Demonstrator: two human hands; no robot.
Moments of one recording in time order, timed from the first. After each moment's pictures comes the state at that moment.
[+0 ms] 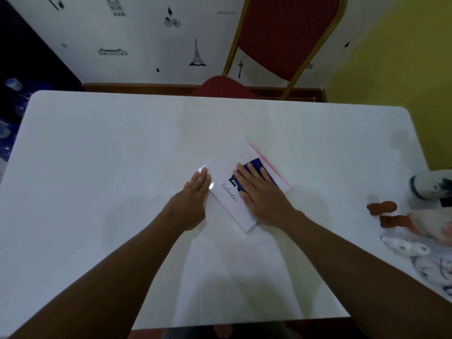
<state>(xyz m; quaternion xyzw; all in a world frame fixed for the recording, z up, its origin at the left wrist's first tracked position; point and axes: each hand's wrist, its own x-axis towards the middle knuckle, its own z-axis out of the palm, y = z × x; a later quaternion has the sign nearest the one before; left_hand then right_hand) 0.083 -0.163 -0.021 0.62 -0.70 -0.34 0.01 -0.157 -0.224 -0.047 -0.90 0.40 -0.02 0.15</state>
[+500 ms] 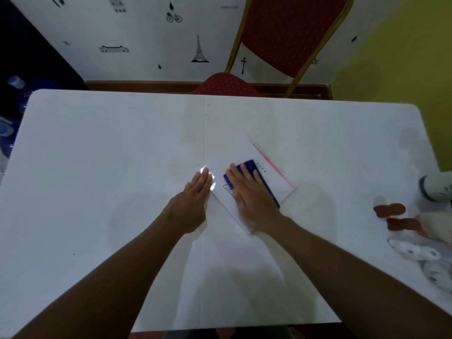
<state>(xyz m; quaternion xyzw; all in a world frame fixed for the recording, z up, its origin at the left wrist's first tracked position) 0.084 -0.163 -0.022 0.62 -0.71 -0.33 0.01 -0.125 -0.212 -0.061 -0.86 0.46 -0.05 0.22</state>
